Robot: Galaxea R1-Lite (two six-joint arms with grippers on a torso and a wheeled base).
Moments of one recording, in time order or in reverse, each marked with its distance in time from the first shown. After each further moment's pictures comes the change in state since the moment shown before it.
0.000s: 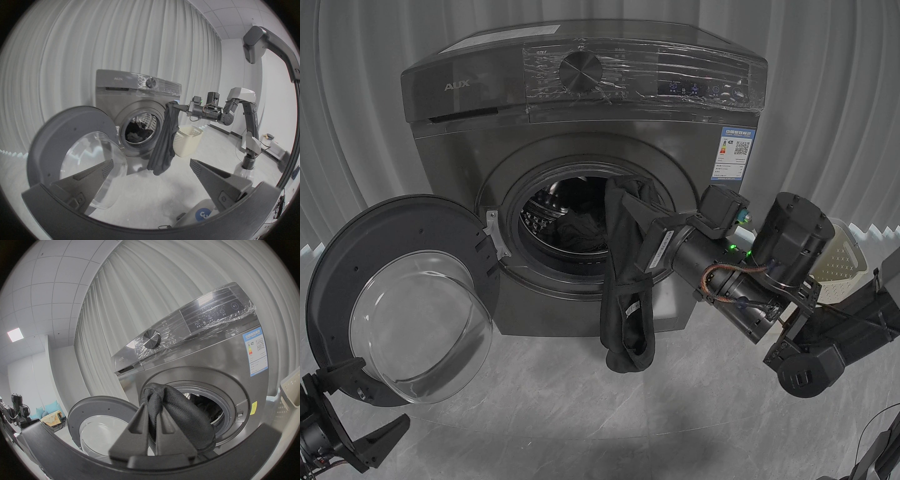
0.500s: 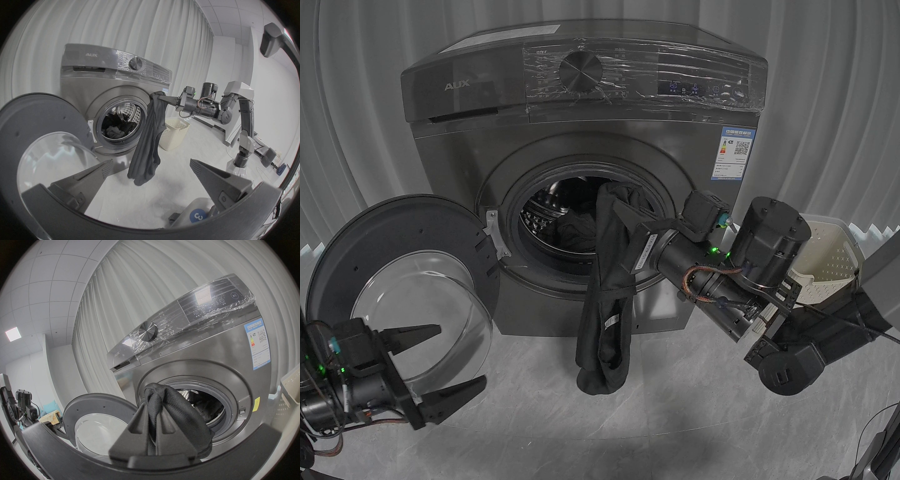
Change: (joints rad) left arm -0.300 0.555 -0.014 -0.449 0.109 -0.011; right arm -0.004 0.069 -0.053 0.003 -0.013 0.005
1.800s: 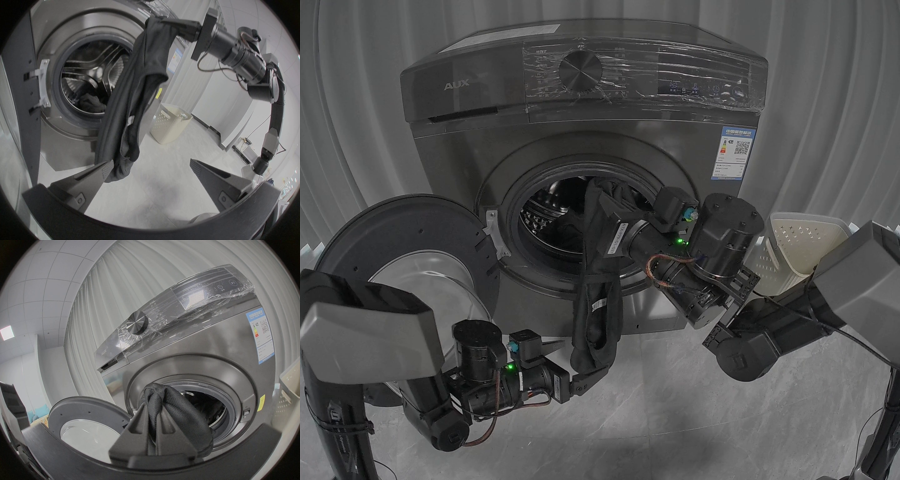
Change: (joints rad) left arm -0.197 1.098 -0.190 -0.831 0.097 -0.182; right arm -0.007 0.150 -0.197 0.023 -0.080 0.002
